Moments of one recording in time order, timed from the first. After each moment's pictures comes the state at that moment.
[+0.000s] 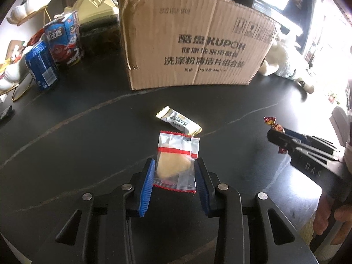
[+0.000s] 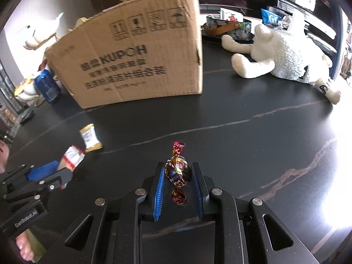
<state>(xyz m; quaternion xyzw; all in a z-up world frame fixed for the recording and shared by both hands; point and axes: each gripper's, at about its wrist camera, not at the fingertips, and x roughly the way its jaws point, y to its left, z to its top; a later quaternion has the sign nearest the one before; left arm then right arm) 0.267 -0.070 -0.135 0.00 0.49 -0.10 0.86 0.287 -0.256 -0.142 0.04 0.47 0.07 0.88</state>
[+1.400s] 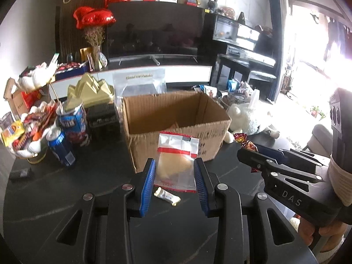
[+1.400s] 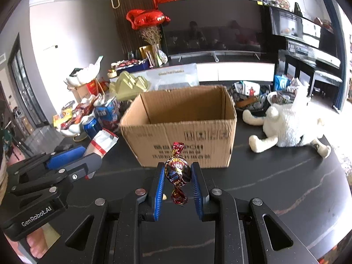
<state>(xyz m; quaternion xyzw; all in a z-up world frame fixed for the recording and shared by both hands) 0.251 -0.063 0.028 0.01 0.34 -0.15 0.93 0.263 -0.221 0.008 0.04 0.34 0.11 0.93</state>
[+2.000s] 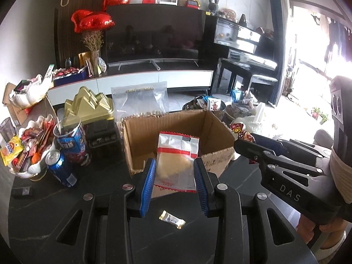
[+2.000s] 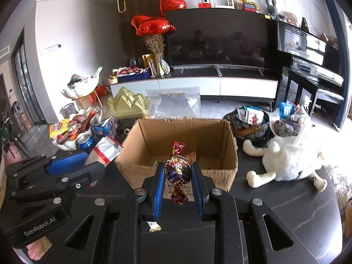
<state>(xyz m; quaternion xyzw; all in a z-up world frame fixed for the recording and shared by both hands) 0.302 -0.066 0.054 0.01 0.33 -0.15 0.93 0.316 -0.212 0.046 0.01 0.32 0.11 0.94</state>
